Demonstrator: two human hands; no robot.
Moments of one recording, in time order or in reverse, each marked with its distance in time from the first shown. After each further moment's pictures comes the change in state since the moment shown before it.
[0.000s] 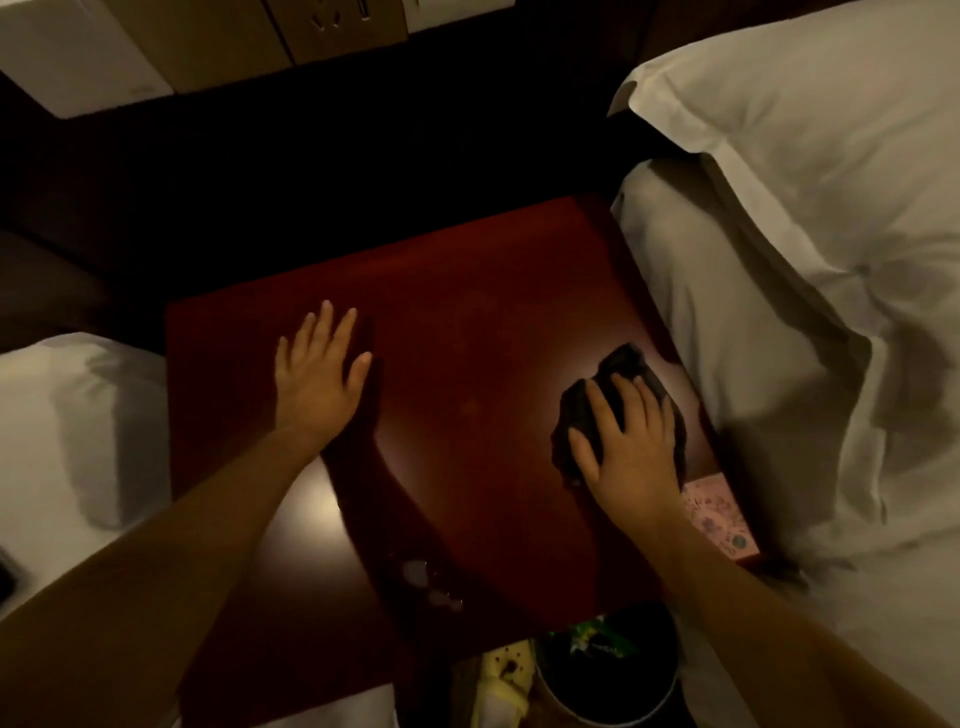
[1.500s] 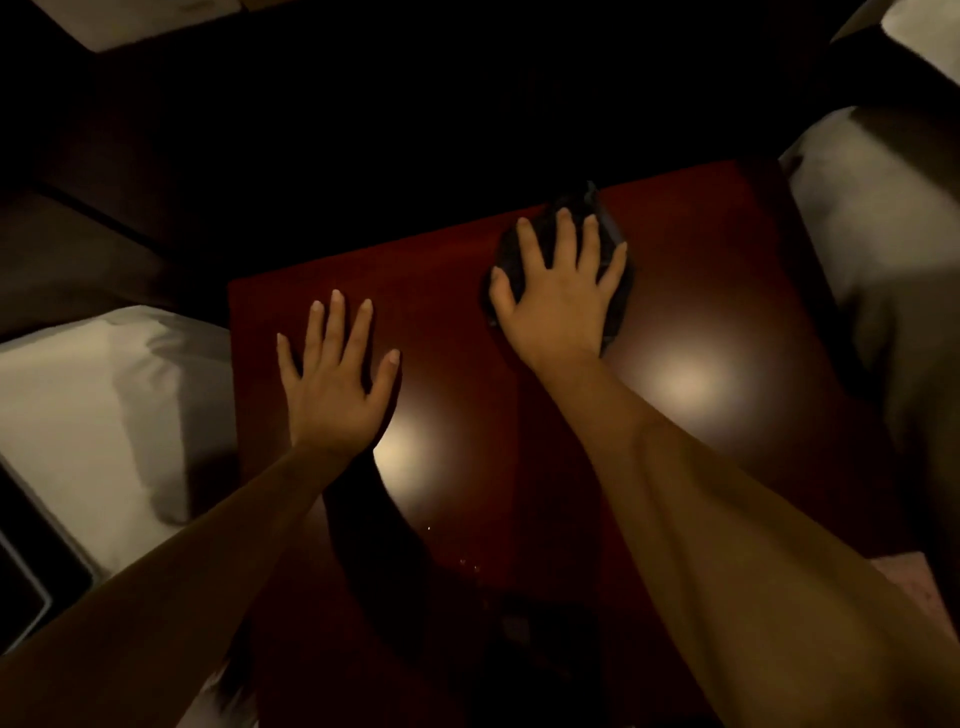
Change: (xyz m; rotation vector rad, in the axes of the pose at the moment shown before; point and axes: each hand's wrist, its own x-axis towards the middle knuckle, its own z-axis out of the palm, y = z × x) left_hand 0.008 -0.067 0.004 0.037 0.031 -0.102; right_hand 0.178 -0.175 0.040 0.063 0.056 -0.040
